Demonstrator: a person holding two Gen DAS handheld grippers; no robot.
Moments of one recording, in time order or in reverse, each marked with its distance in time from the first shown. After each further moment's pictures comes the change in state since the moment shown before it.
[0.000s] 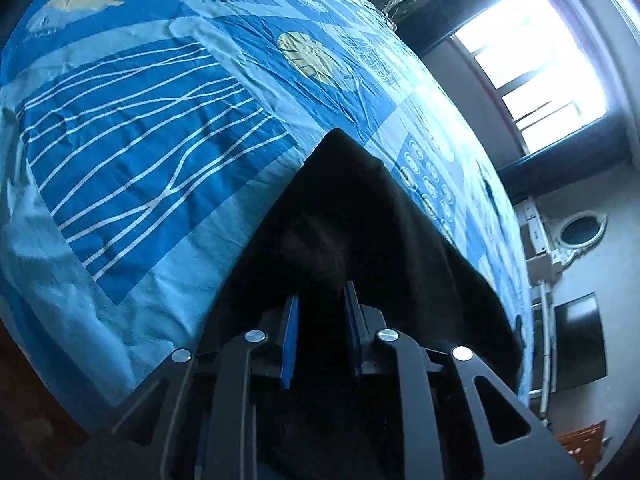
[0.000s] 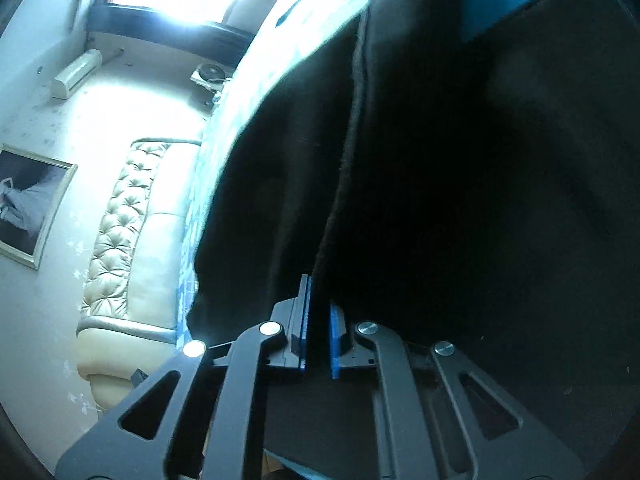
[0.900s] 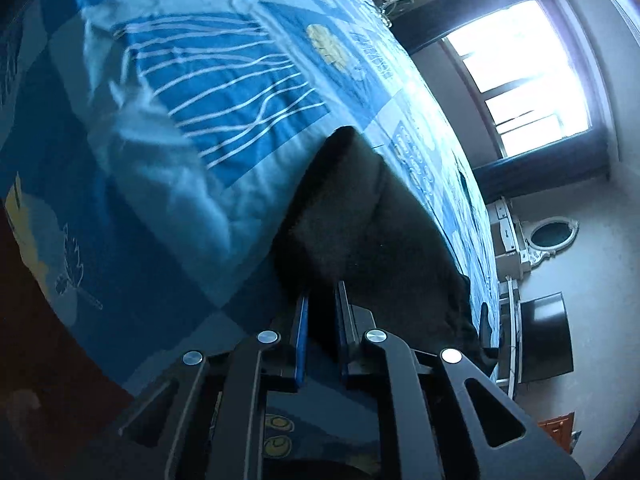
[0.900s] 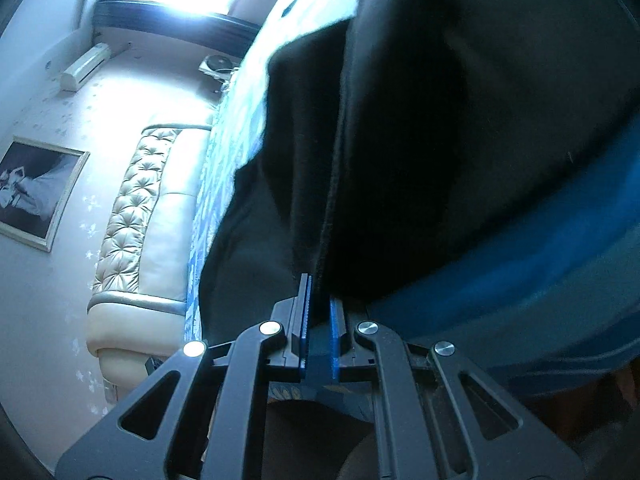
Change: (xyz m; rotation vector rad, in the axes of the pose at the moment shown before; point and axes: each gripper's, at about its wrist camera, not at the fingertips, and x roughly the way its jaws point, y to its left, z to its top) left arm -0.045 0.047 -0.037 -0.070 0.047 -0.111; right arm -0.071 -0.030 -0.075 0.027 0.068 -0.001
